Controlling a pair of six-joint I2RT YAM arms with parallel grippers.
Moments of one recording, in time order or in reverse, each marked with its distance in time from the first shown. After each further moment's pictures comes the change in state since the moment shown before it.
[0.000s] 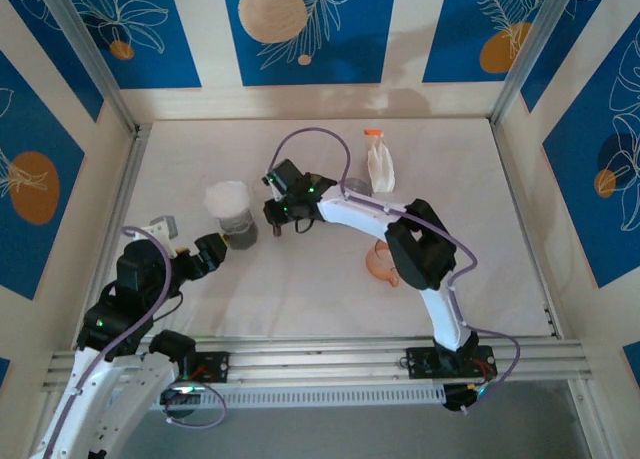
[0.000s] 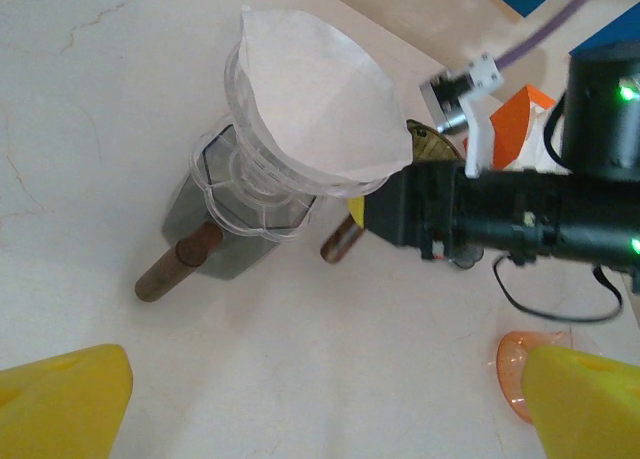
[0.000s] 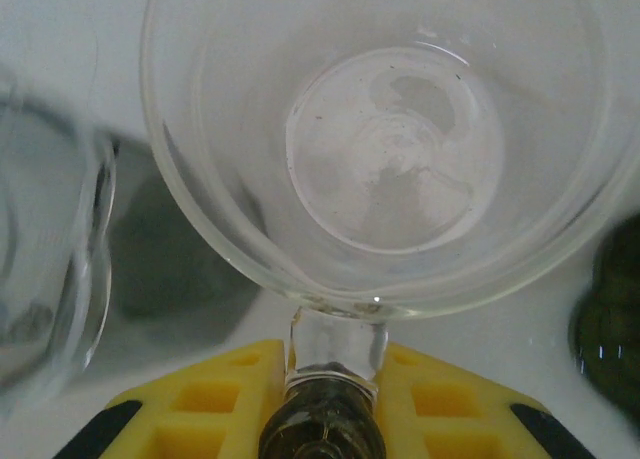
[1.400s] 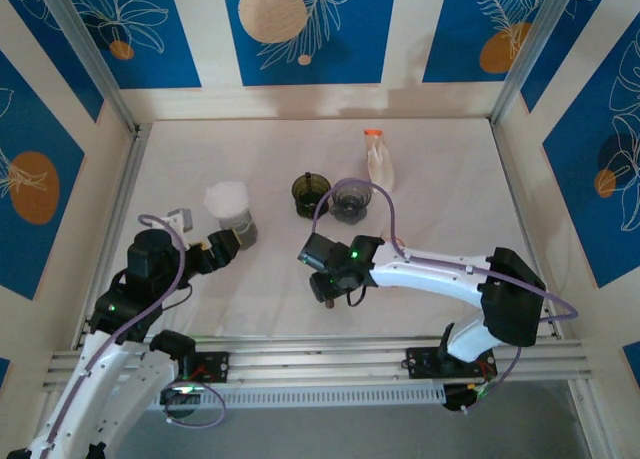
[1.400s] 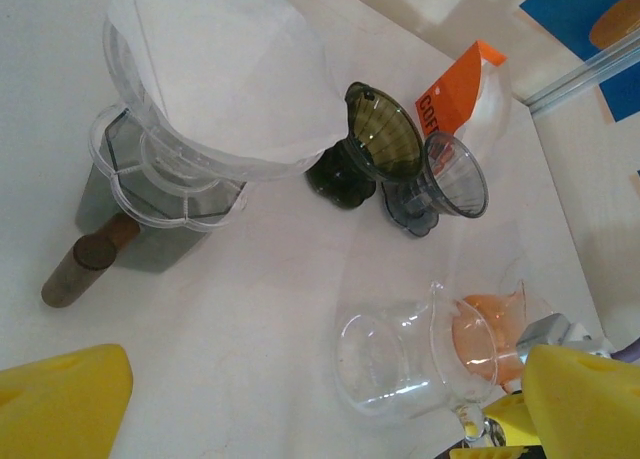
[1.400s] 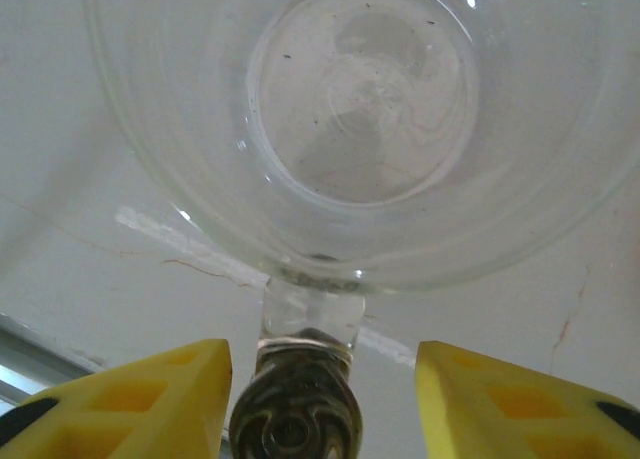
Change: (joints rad) left arm 0.000 0.085 -0.030 0.113 0.143 0.011; right arm 0.267 -0.577 -0.565 -0.367 0.190 0.273
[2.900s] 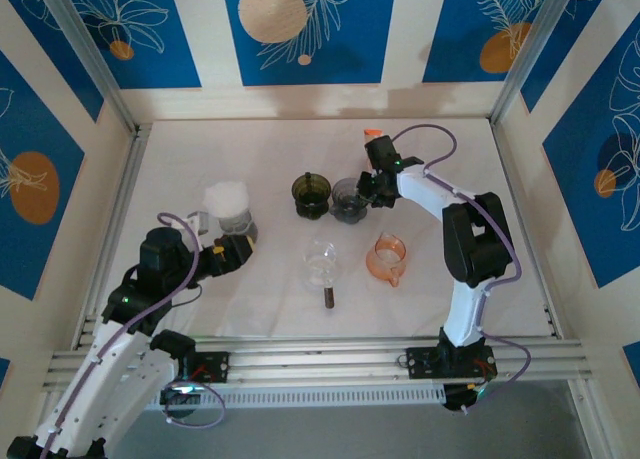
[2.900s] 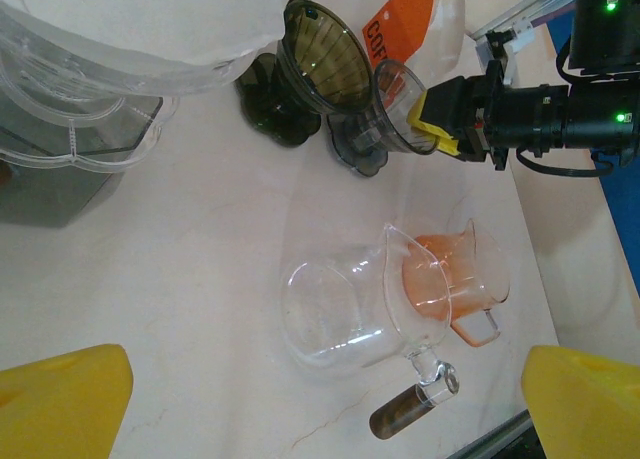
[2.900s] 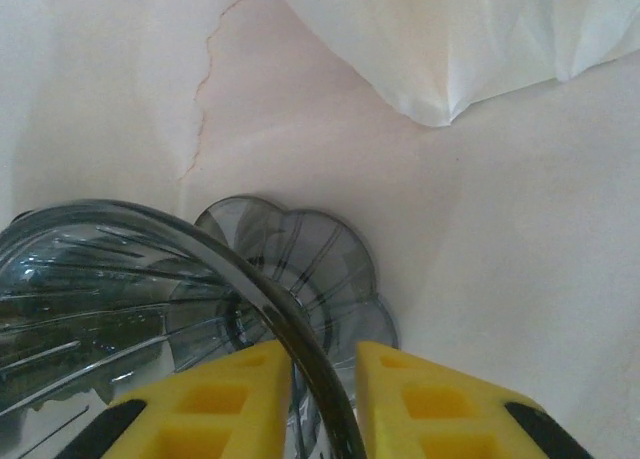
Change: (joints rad) left arm 0.000 0.045 -0.085 0.105 0.191 -0.029; right arm -0.748 0.387 0.311 0.246 -0.196 0.034
